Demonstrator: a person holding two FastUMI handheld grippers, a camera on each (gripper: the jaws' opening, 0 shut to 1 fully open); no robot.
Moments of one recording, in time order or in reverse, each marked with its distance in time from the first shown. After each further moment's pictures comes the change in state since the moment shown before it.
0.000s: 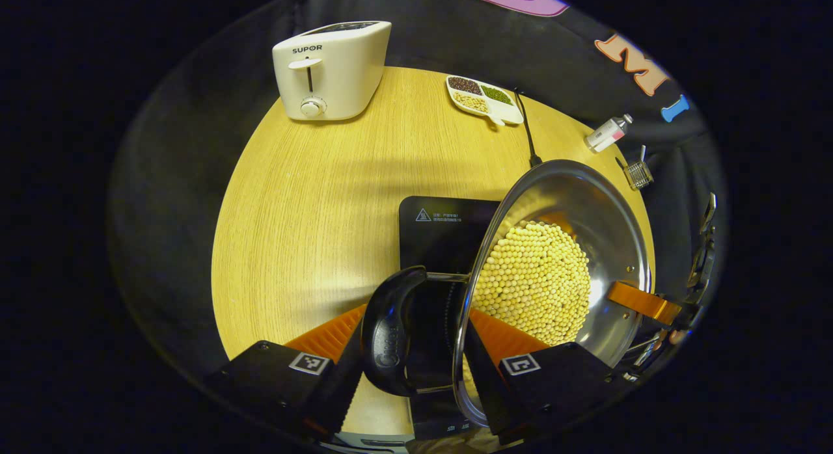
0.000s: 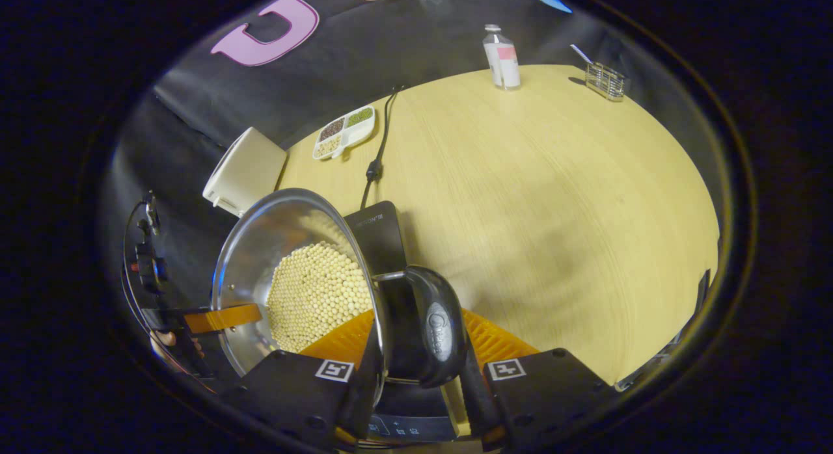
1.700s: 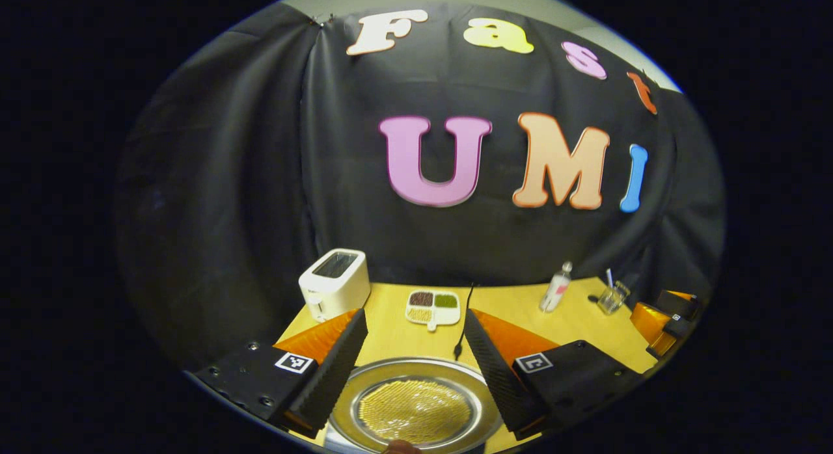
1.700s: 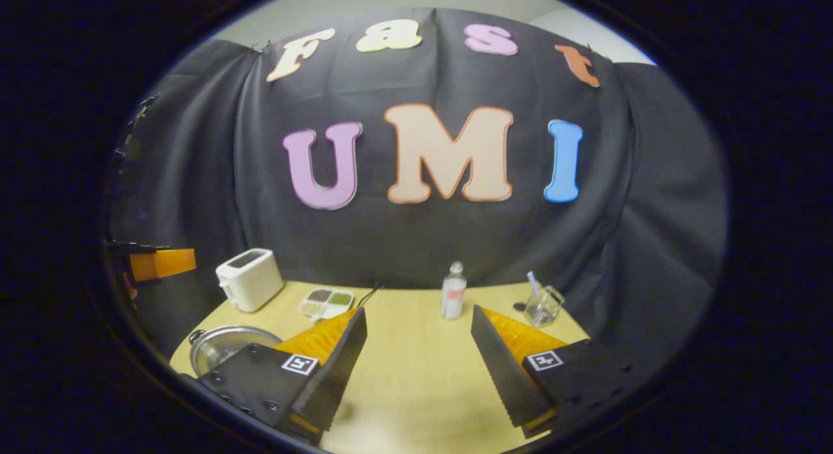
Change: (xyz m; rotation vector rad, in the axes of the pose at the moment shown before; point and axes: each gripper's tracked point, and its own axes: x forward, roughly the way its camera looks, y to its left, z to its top) left arm -0.230 -0.229 0.146 0.063 -1.012 0.212; right arm -0.251 -0.091 0.240 -0.355 -0.918 -0.020
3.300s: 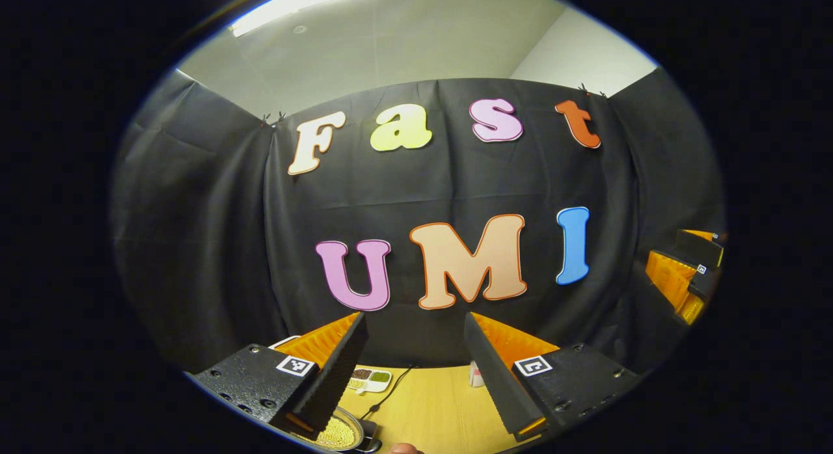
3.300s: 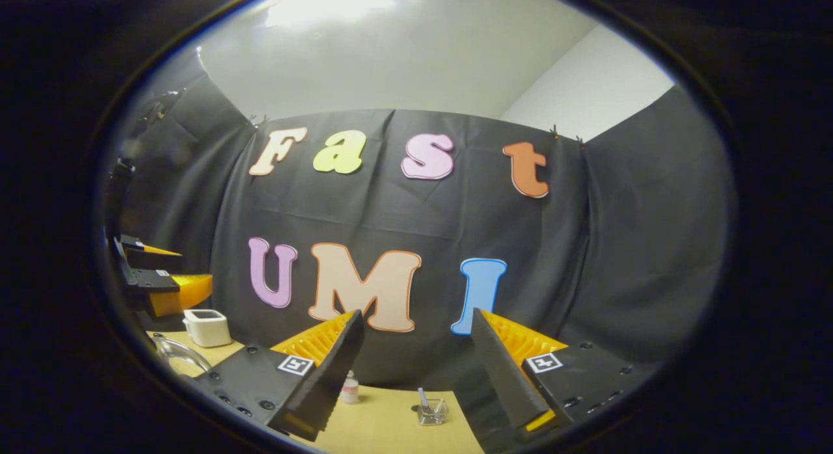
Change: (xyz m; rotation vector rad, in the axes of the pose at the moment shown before) left arm -0.076 -0.268 0.119 0.130 -0.323 -0.012; right arm -0.074 -0.231 0.195 -0.086 -0.437 -0.027
